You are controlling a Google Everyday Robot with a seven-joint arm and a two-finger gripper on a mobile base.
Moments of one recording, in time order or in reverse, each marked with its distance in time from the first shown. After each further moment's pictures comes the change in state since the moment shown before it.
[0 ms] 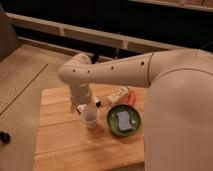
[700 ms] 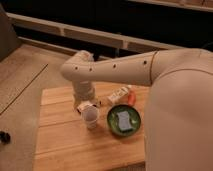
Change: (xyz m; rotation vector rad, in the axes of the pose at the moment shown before) arm -0.036 -0.044 -0.022 0.065 -0.074 0.052
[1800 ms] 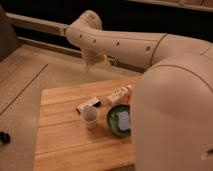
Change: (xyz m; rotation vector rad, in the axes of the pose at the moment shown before) arm -0.136 -0.005 -0.088 0.098 -0.268 -0.269
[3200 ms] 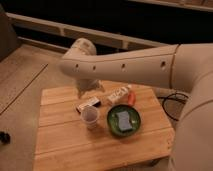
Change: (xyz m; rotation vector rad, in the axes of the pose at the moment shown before) arm 0.124 0.019 -0.008 -0.048 0.050 0.108
